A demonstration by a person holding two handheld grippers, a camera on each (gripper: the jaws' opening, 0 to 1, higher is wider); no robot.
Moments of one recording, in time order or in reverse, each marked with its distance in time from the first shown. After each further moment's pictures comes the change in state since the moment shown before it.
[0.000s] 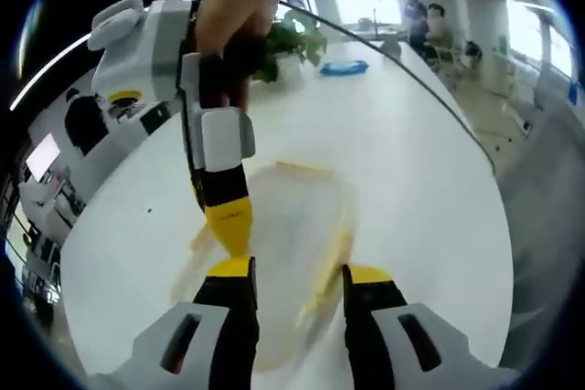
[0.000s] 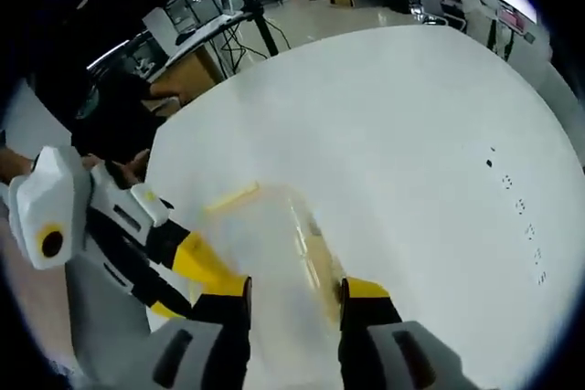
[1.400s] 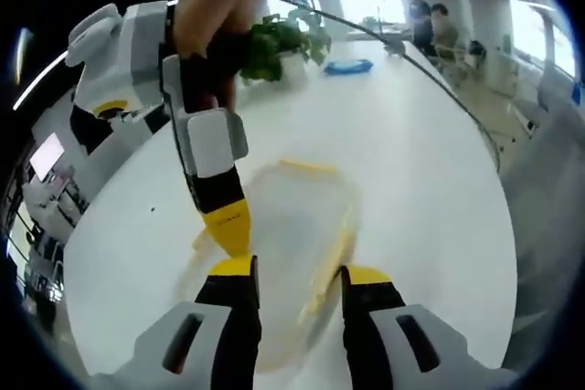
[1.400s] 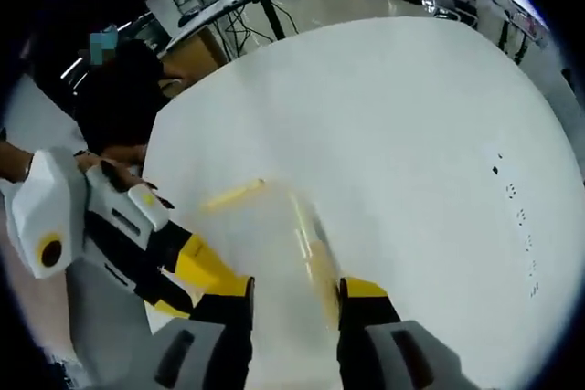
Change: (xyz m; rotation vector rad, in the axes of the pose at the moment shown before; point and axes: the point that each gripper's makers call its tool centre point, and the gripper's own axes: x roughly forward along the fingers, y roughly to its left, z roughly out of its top) left arm -0.002 -0.002 -0.001 0.014 -0.011 0.019; right arm -0.003 0.004 -0.001 -0.052 0.027 -0.046
